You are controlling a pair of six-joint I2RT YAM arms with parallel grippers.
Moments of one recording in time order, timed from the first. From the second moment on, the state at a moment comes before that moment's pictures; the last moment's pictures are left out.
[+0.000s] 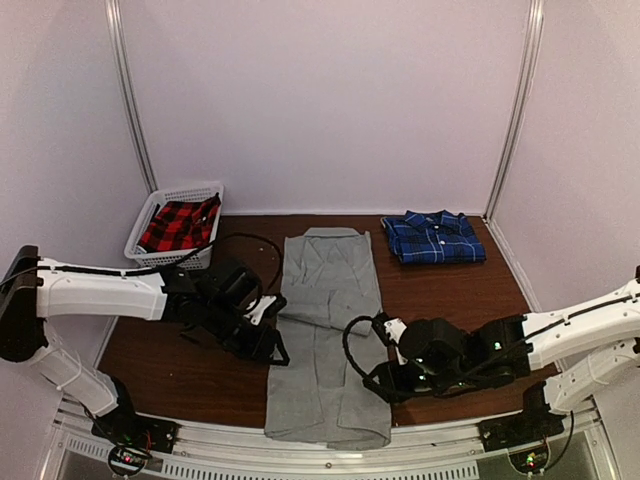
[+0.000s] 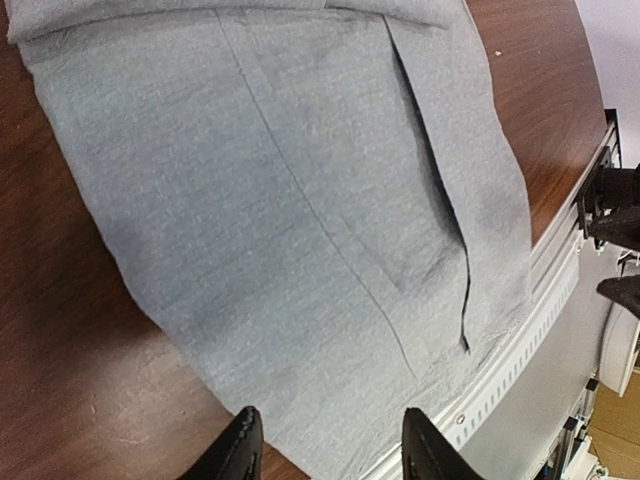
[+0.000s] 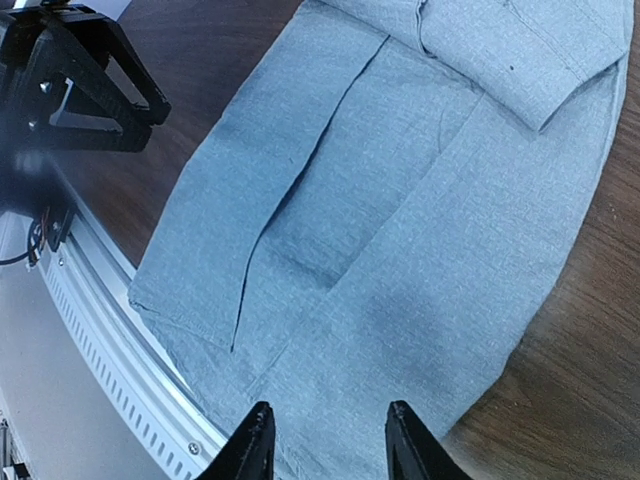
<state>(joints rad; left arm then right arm) -0.92 1.44 0.86 -0.48 0.37 -0.58 1.34 1.22 0.69 -0.31 0.18 0.84</state>
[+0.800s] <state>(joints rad) -0.95 1.60 0.74 -0.24 0.45 -0.64 1.39 1.43 0.61 -0.21 0.09 0.94</state>
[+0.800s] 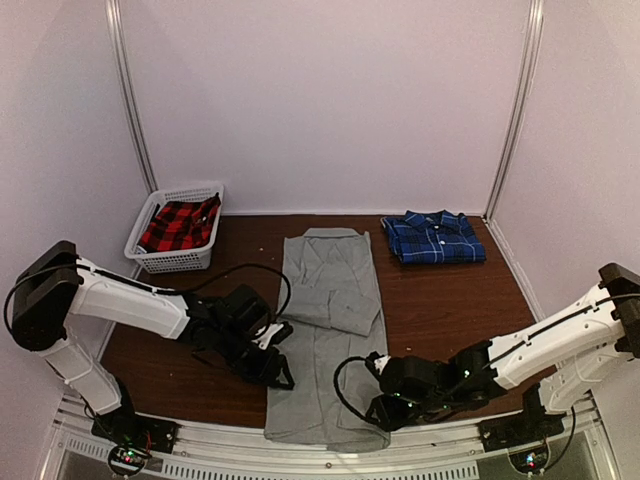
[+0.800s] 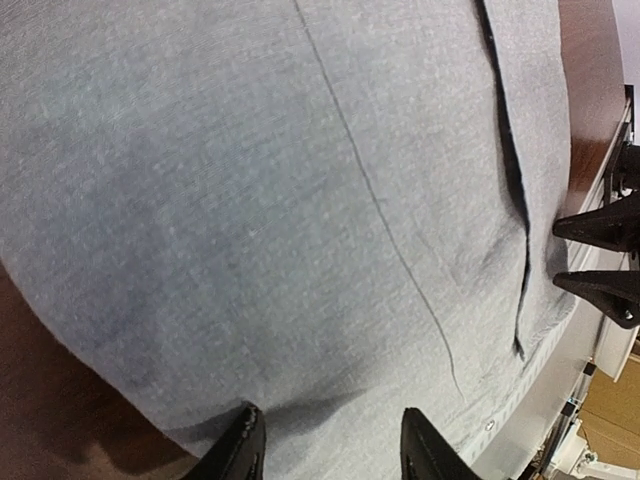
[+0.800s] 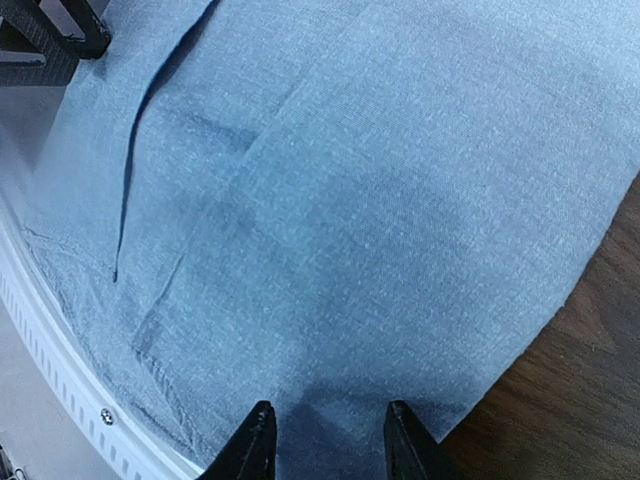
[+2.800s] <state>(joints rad) -0.66 1.95 1.31 -0.33 0.27 -0.44 0.81 1.69 0.88 -0.05 0.05 0.68</state>
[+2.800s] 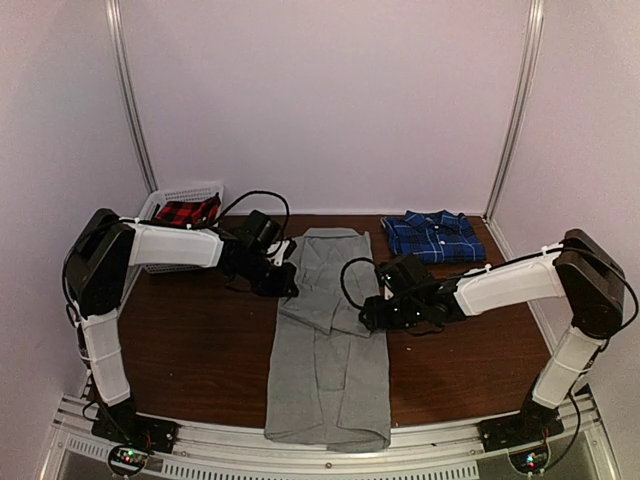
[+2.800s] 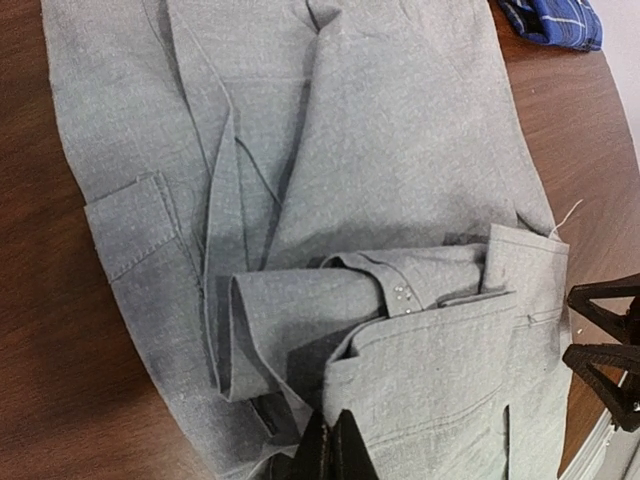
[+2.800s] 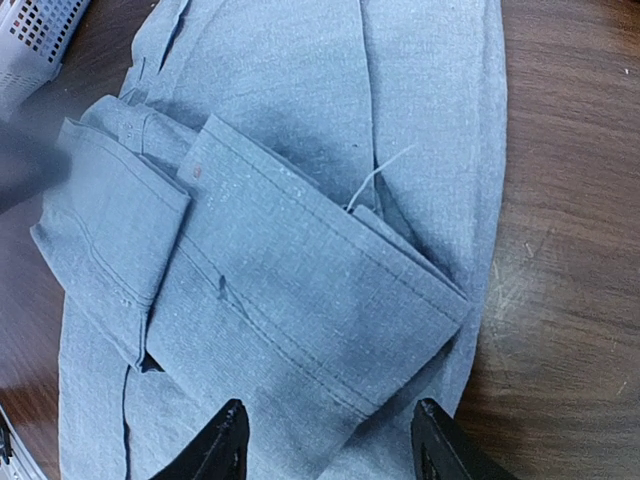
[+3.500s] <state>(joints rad) -0.66 1.95 1.31 -0.31 0.31 -0.43 0.81 1.75 0.90 0.00 0.00 0.71</state>
